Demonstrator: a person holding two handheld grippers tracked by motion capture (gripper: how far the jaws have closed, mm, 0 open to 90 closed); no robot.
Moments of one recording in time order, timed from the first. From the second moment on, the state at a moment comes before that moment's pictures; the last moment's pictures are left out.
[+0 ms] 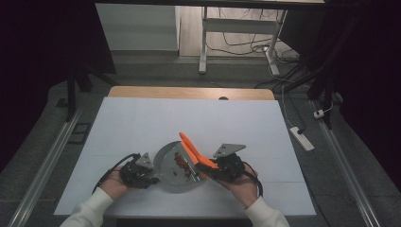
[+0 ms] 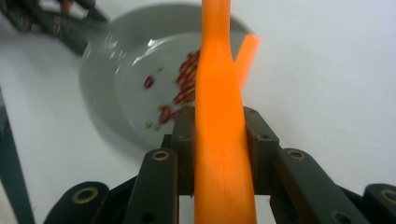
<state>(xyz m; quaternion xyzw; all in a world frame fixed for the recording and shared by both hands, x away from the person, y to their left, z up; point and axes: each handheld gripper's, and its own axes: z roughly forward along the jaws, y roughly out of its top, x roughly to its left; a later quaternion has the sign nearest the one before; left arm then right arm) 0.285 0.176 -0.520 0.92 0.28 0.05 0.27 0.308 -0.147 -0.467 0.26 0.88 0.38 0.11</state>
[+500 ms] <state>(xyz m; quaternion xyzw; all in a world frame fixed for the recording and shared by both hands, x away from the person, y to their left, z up) 0.281 0.176 -0.522 0.91 0.28 0.08 0.29 0.333 -0.196 -0.462 0.33 0.84 0.41 0.15</state>
